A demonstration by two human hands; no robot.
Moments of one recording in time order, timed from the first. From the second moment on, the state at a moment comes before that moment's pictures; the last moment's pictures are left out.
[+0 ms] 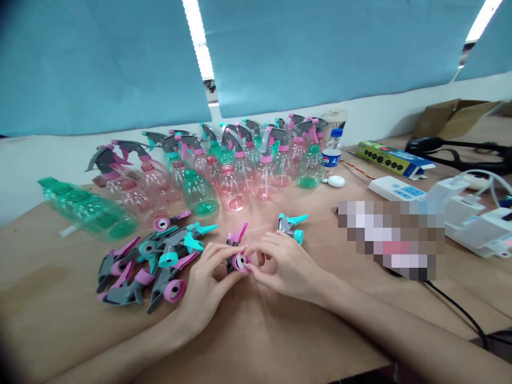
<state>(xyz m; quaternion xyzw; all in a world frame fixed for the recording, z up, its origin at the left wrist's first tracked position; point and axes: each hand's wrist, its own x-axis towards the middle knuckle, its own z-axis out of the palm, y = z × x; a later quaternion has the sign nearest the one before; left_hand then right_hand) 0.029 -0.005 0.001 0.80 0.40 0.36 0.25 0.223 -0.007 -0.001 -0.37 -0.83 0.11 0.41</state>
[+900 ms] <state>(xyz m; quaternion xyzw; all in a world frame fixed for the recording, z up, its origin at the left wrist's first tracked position) 0.034 -0.004 0.004 0.81 0.40 0.32 0.28 0.214 -0.007 -0.007 -0.35 -0.84 0.06 0.42</state>
